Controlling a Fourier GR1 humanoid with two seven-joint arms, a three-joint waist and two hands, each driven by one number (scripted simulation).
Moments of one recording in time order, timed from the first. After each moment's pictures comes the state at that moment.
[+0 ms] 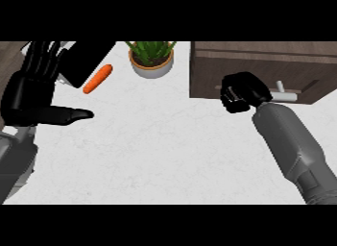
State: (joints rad) left arm -0.42 0.57 -0.25 -1.38 0.70 0.18 -0.28; right arm -0.83 -0.22 0.05 -0.50 0.88 -0.10 -0.42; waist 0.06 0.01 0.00
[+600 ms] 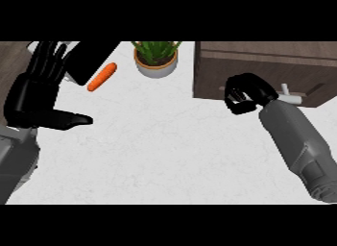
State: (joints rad) left arm -0.42 0.56 -0.25 -1.37 0.71 0.10 -0.29; right arm -0.89 -0.25 -0.02 -0.33 0.82 -0.02 -0.56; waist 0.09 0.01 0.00
